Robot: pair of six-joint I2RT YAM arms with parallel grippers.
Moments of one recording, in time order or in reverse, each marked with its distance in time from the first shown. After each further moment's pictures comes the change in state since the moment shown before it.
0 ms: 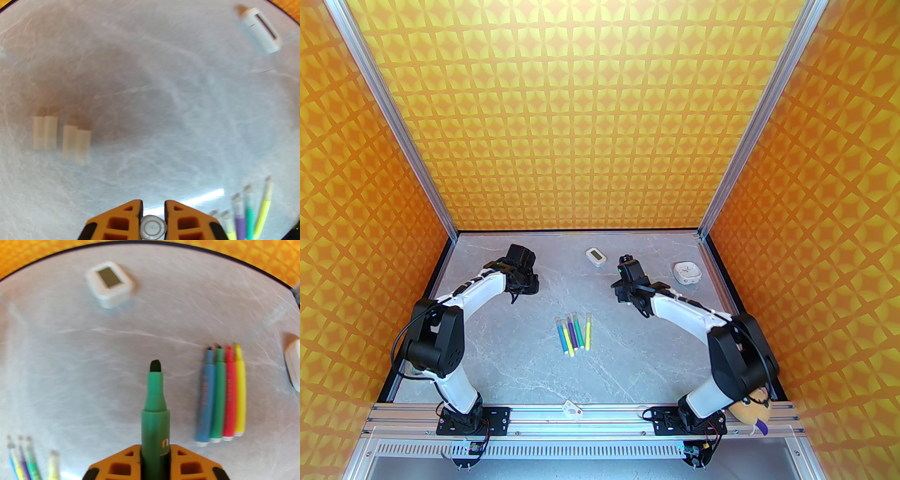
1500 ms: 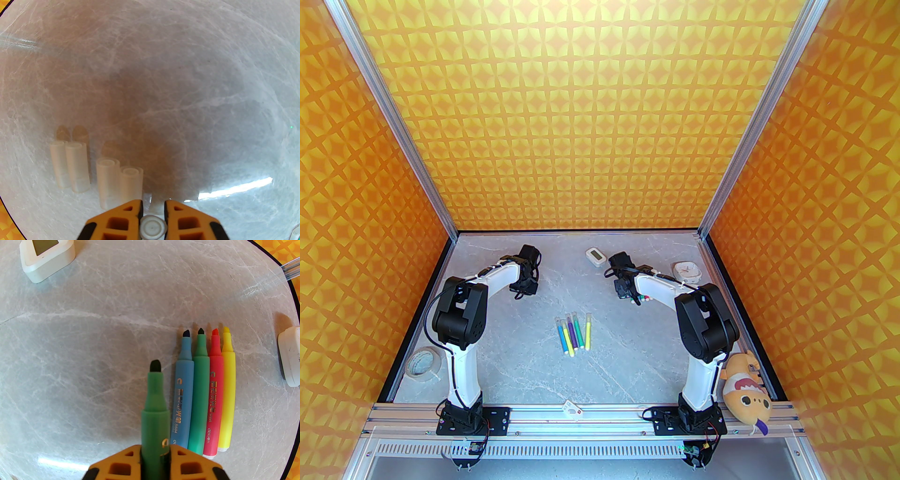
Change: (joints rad) left arm 0.000 0.262 0.180 -0.085 -0.237 0.098; right arm -0.029 0.272 0.239 -0.213 0.108 -0.001
